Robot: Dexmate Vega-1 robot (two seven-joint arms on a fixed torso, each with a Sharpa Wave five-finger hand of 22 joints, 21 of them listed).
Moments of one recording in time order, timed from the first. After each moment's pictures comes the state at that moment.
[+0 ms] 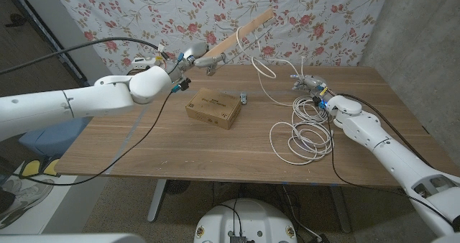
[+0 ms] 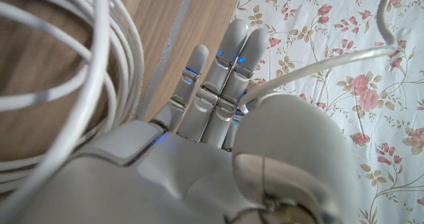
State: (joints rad) left arm -0.04 1.22 1.44 -1.98 -0.48 -0.06 0.39; left_hand 0.85 0.09 0.63 0.16 0.64 0.73 -0.04 0.70 0.66 0.69 -0.11 1.55 1.23 0.64 0.11 1.07 1.22 0.87 -0.11 1.51 0.25; right arm -0.75 -0.59 -0.36 -1.35 0.64 0.01 -0.04; right_hand 0.94 0.17 0.53 0.07 0.21 0.85 0.02 0.26 0.50 1.25 -0.05 0.73 0.41 1.21 -0.20 0.49 0.93 0.47 -0.05 1.18 0.19
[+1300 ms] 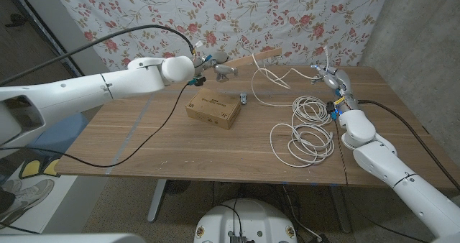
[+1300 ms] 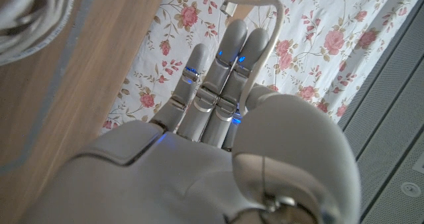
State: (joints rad) left arm -0.04 0.96 1.31 -1.84 -0.23 0.31 0.03; left_hand 0.85 0.10 0.63 0.16 0.63 0.73 -0.04 0.70 0.64 0.69 -0.11 1.55 1.23 0.64 0.11 1.07 1.22 0.87 -0.11 1.52 0.25; right arm -1.06 -0.66 -0.23 -1.70 0.39 0.29 -0.34; right_hand 0.94 0.17 0.53 0.07 0.21 0.85 0.02 0.25 0.50 1.24 -0.04 0.73 0.41 1.21 -0.21 0.48 0.94 0.46 -0.05 1.19 0.19
